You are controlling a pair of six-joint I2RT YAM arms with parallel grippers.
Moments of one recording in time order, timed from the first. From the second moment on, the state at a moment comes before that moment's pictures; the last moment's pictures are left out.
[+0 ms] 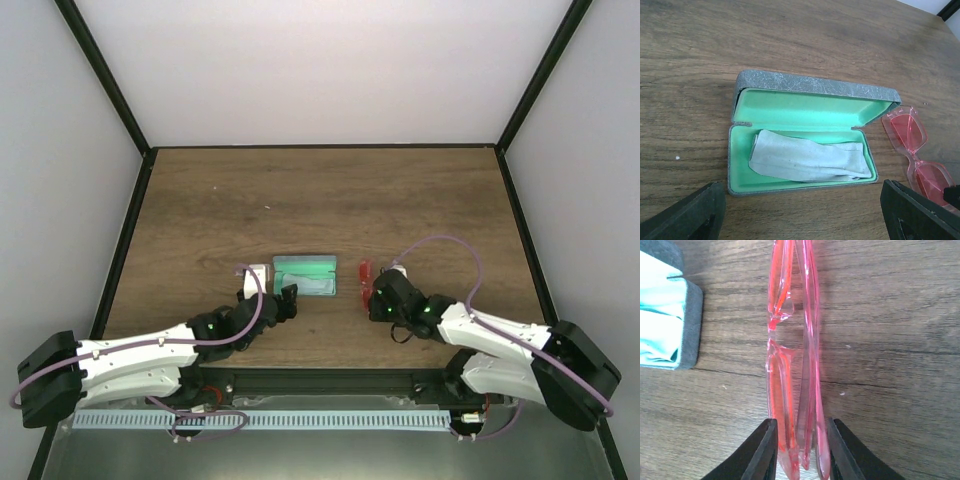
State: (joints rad) left arm -1.12 0.96 0.36 -0.05 -0.59 -0.86; right arm 0.81 1.10 0.40 -0.26 0.14 0.78
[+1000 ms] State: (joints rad) left arm -1.12 0.97 0.36 -0.04 -0.58 -0.84; right arm 0.81 1.07 0.32 -0.15 0.06 0.77
